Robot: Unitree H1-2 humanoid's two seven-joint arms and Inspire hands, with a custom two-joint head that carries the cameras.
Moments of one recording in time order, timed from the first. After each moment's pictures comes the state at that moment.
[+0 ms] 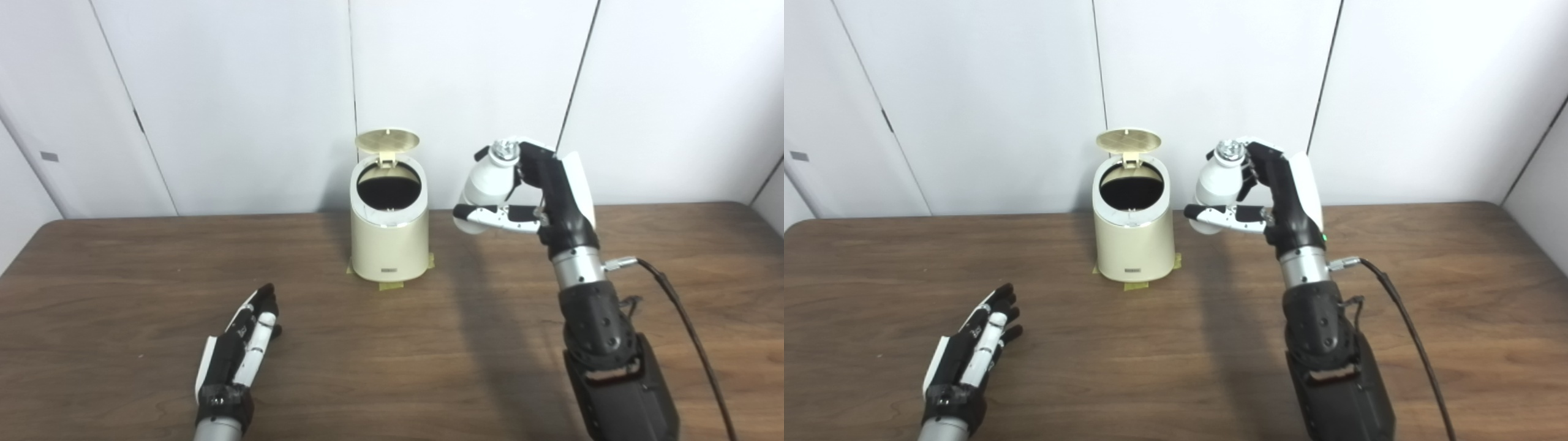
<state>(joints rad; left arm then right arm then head) 0.06 0.02 0.03 -0.34 -0.03 0.33 0.04 -0.45 -0.10 0.08 -0.09 -0.39 0.10 -0.14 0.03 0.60</state>
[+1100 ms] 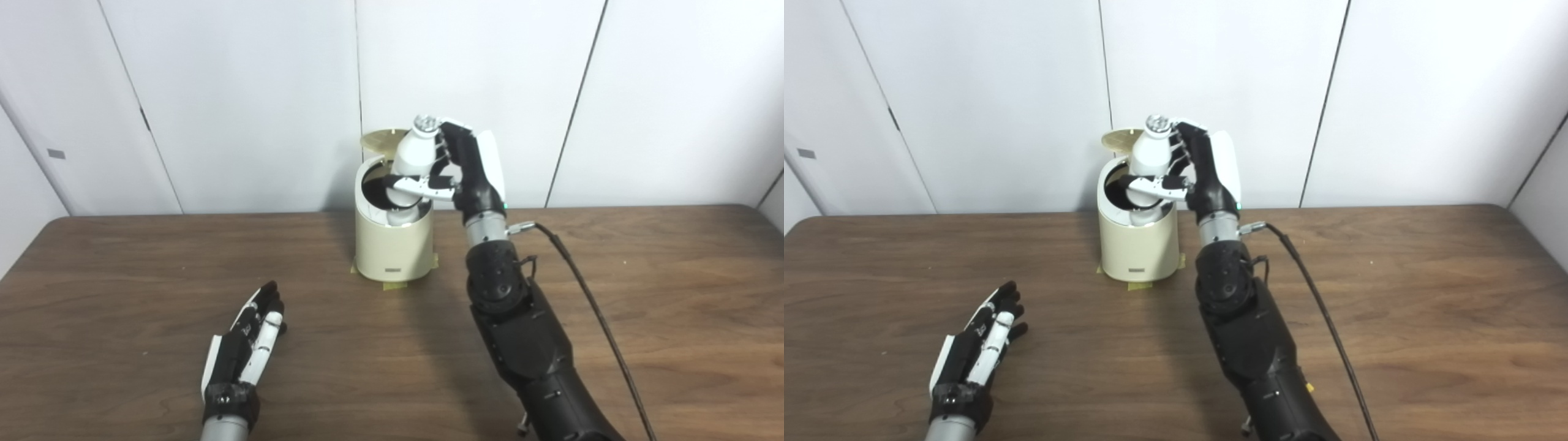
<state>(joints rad) 0.06 -0.01 0.04 -0.31 -0.03 0.30 0.05 -0.69 0.07 0.12 0.38 -0.42 -0.02 -0.32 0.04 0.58</state>
